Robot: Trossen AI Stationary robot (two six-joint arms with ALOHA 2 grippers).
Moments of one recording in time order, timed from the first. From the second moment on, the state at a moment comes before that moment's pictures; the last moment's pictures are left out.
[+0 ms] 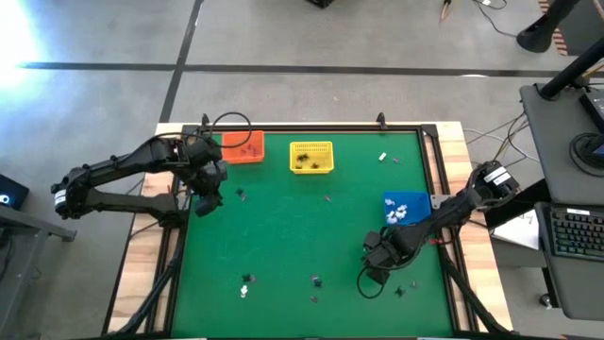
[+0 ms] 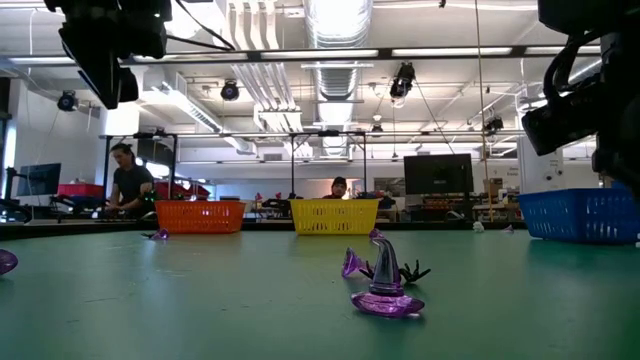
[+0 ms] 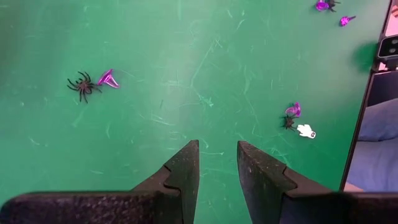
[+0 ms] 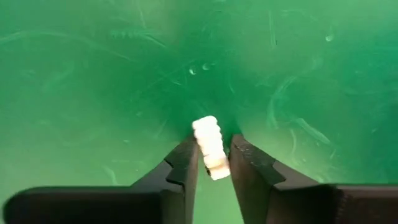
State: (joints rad) left arm 0.37 0.96 0.97 -1.25 0.35 -0.07; right arm 0.51 1.66 0.86 -0.75 -0.04 1.10
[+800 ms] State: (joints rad) left arm 0.37 0.96 0.97 -1.24 0.35 -0.09; right arm 0.51 1.60 0.92 -0.76 -0.05 1.29
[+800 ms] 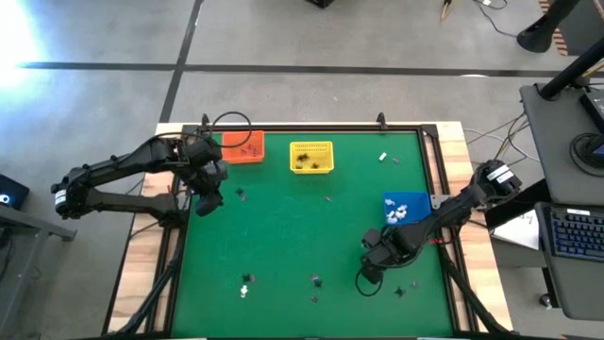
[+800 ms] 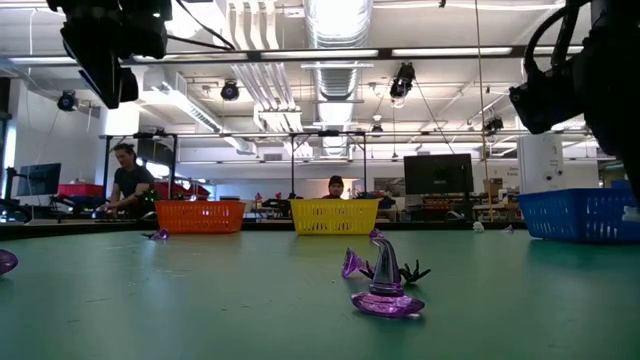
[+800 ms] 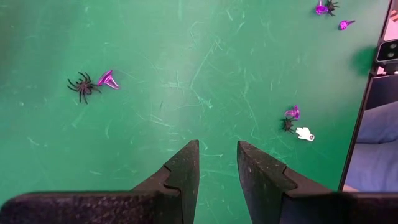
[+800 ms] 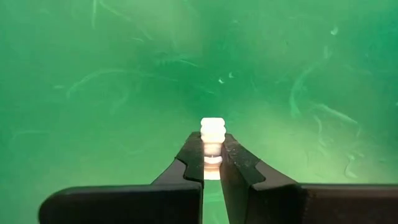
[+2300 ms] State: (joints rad) left arm 0.37 1.12 0.97 -1.17 0.29 -0.04; right arm 0.19 1.19 0.91 -1.40 0.28 1.51
